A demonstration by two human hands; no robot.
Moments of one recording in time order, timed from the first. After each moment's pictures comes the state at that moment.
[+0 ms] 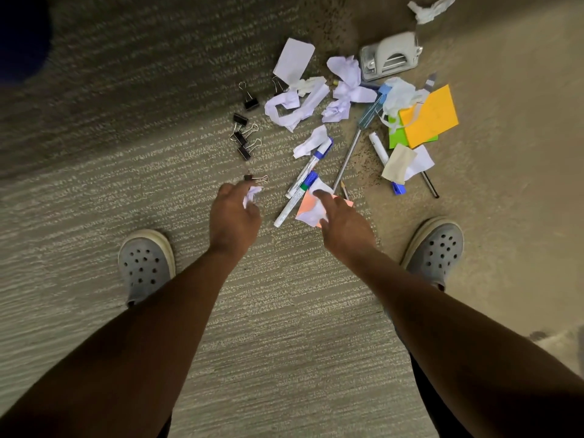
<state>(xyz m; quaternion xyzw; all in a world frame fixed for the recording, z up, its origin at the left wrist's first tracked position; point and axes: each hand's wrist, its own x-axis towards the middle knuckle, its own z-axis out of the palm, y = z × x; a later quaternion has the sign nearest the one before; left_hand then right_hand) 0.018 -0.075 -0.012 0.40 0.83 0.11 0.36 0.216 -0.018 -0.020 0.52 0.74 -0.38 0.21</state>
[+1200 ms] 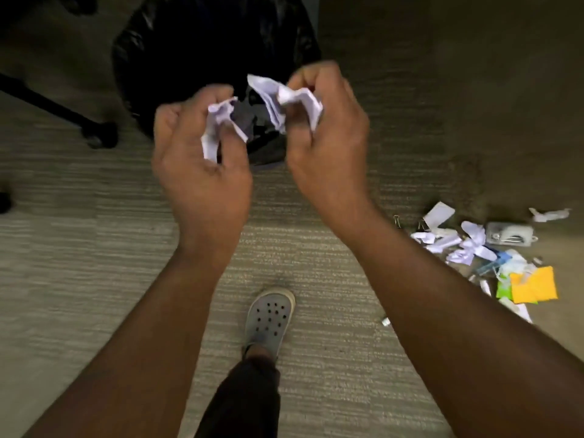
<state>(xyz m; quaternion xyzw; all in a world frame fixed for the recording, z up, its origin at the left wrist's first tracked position) -0.276 -0.038 0.248 0.32 0.82 0.48 -0.05 -0.206 0.057 0.243 0.36 0.74 -0.46 -0.33</state>
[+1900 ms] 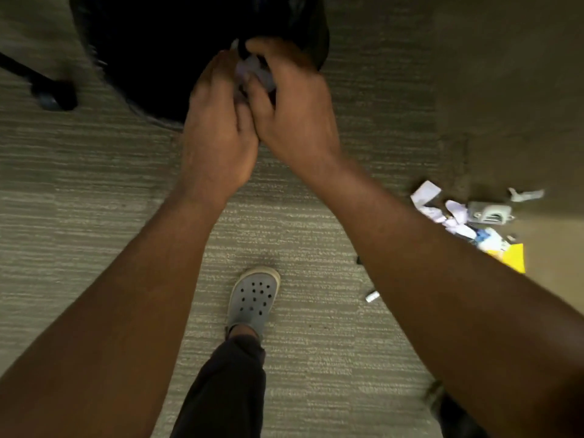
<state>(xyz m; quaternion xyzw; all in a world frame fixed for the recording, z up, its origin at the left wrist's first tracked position) -0.306 -0.034 0.187 0.39 0.86 0.30 0.12 -0.234 0.052 0.194 0.31 0.85 -0.37 -0.22</state>
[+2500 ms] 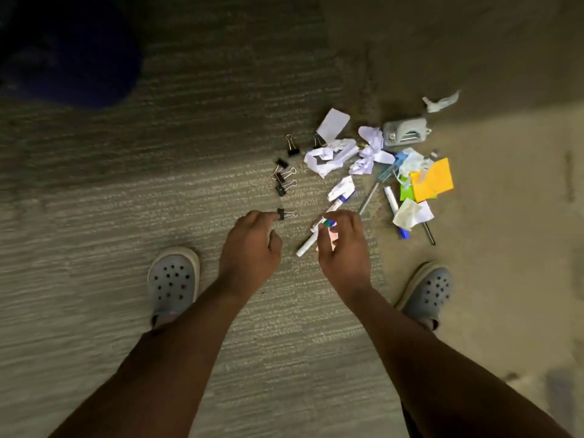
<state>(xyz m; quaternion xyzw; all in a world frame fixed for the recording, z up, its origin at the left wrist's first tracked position) -0.033 -0.077 0.067 0.44 0.79 0.13 0.40 0.132 -0.019 0.047 0.59 0.71 -0.38 -0.08</state>
